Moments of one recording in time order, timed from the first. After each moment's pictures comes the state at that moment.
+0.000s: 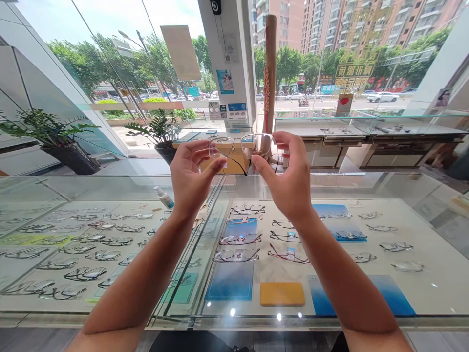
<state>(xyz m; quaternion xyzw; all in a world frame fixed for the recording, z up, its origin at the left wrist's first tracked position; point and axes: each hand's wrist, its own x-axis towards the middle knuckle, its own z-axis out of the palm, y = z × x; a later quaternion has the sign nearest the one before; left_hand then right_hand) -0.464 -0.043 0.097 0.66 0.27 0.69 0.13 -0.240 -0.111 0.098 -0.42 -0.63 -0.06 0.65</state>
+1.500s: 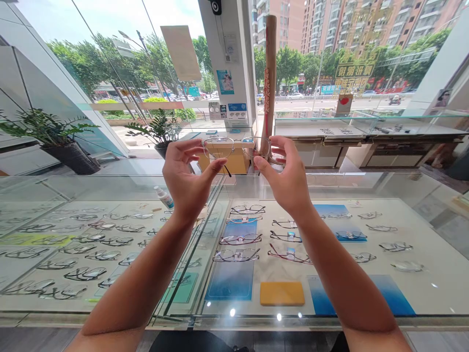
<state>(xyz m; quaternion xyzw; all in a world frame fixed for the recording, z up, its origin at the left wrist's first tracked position) -0.464 -0.055 0.099 0.64 0.28 0.71 -0.01 -0.243 -0.107 0.103 -0.42 -0.61 0.11 0.67</state>
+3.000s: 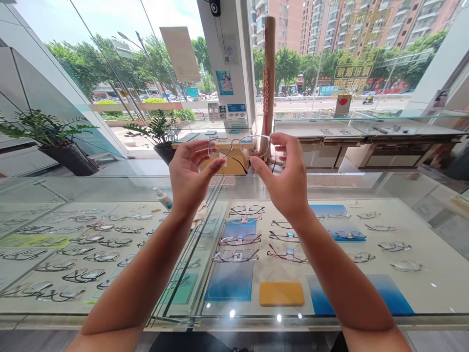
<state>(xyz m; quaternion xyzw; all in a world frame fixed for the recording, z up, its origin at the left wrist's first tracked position) -0.467 -0.036 0.094 0.66 0.25 0.69 0.13 -0.245 -0.112 0.100 -0.42 -0.62 -0.02 0.67</state>
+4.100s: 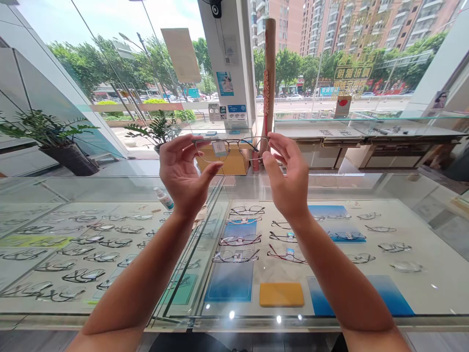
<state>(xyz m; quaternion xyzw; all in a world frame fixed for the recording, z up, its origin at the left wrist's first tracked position) -0.464 -0.038 0.096 0.66 0.21 0.72 0.00 -0.249 -0.110 0.100 -0.34 -0.60 0.08 0.72</state>
